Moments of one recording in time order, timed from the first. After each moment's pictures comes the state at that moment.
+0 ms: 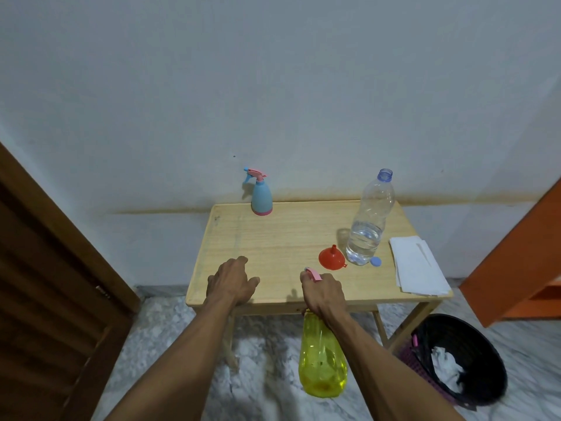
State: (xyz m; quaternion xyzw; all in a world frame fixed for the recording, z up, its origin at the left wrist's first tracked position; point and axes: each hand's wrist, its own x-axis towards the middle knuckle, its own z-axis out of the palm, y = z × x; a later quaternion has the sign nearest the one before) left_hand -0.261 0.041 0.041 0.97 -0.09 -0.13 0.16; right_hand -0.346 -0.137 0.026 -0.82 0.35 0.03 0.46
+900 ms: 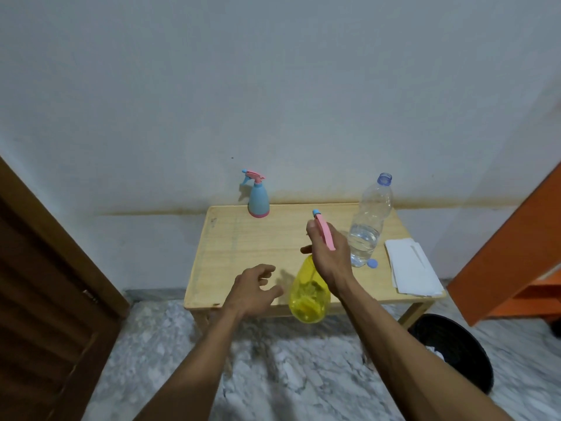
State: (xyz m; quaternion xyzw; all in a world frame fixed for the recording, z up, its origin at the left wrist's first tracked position) left_hand -0.282 0.036 0.033 0.87 -0.14 -0.16 0.44; right_hand -0.326 -0.134 0.099 -0.75 0.24 -0.20 0.59
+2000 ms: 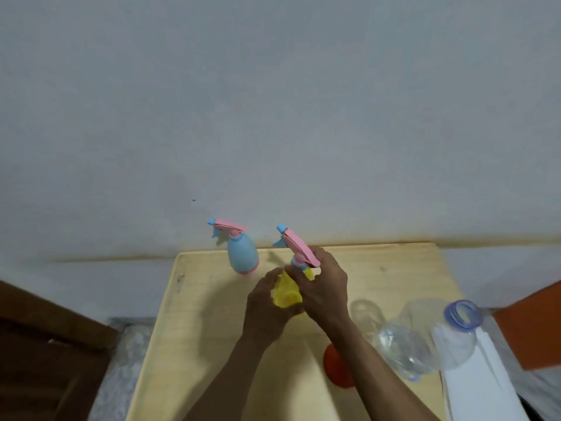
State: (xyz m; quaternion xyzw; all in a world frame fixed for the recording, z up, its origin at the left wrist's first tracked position) left_hand -0.037 -0.143 -0.030 0.86 -0.12 -0.06 0.49; right_hand -0.069 -0.264 0.039 -0.80 0.18 -0.21 0.53
